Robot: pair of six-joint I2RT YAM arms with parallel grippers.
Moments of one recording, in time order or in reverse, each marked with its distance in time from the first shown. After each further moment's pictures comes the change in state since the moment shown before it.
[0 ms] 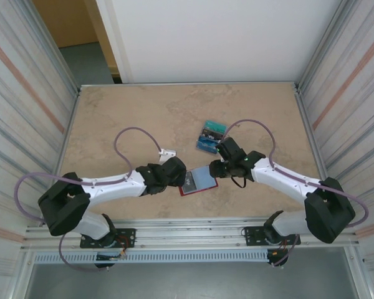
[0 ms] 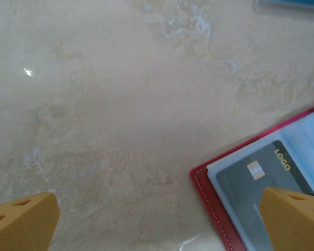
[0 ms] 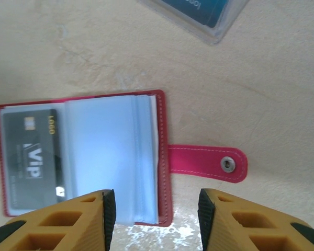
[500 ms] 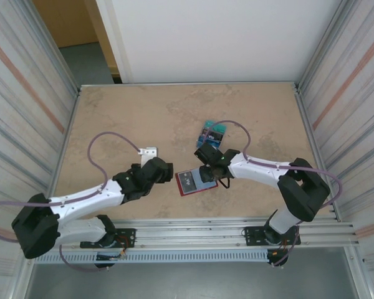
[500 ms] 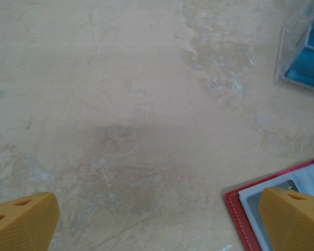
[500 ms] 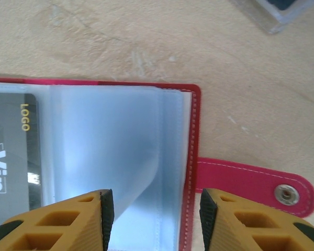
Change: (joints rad) left arm 0.055 -0.264 -0.130 0.034 -0.082 -0.037; right arm 0.145 0.250 0.129 -0.057 0.172 -0.016
